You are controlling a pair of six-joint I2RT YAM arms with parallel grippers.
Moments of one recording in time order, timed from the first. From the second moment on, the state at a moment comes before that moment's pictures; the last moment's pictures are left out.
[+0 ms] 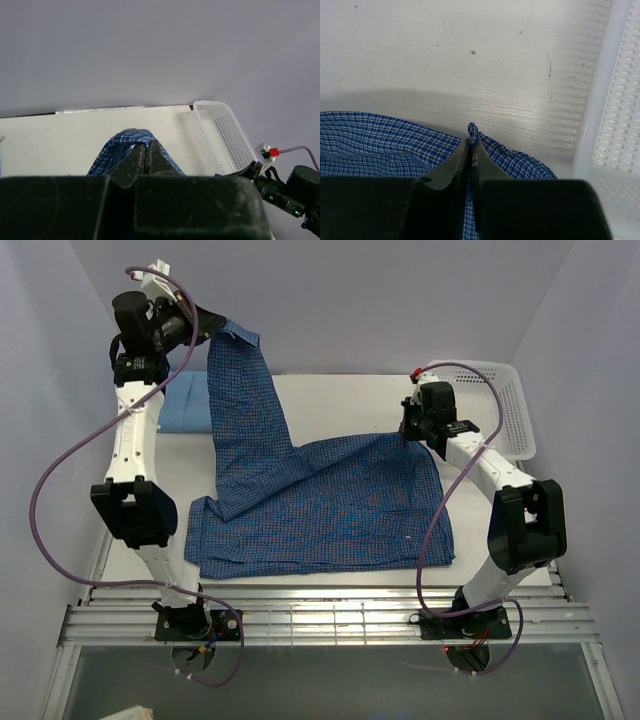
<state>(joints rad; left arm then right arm) 0.05 1.81 1.99 -0.24 0.59 -0.53 0.27 1.65 1.24 -0.21 -0.02 0.14</state>
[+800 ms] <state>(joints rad) 0.07 2.07 2.14 0.10 0.94 -0.73 0.27 1.69 1.29 -0.16 -0.01 0.15</state>
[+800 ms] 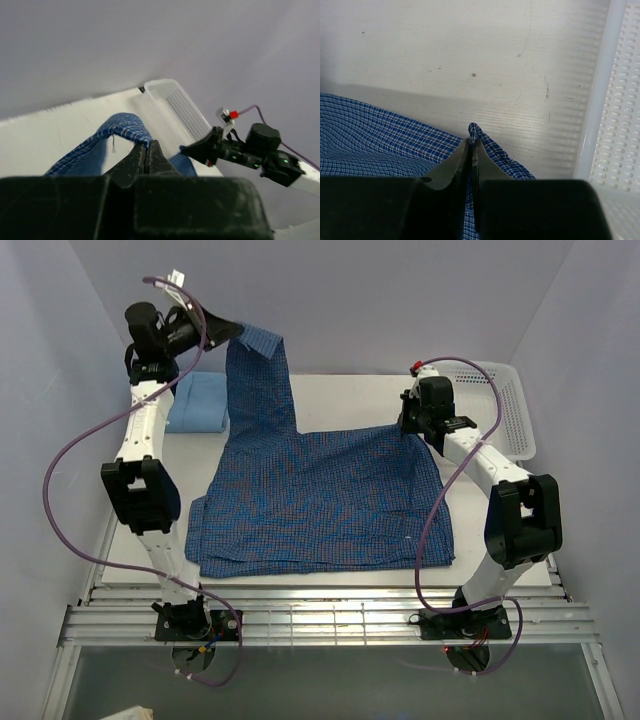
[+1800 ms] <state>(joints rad) 0.07 0.76 1.08 -0.71 0.51 -0.65 0.27 1.31 0.80 -0.13 -0.11 0.24</state>
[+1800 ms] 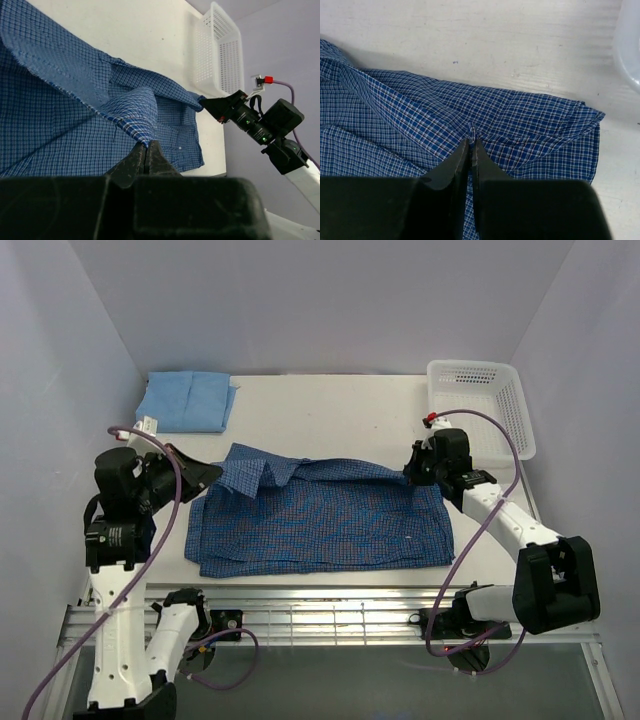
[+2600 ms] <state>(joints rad) 0.07 0.59 1.46 -1.15 0.41 -0.59 0.27 1.26 0.72 -0.26 -0.14 0.23</state>
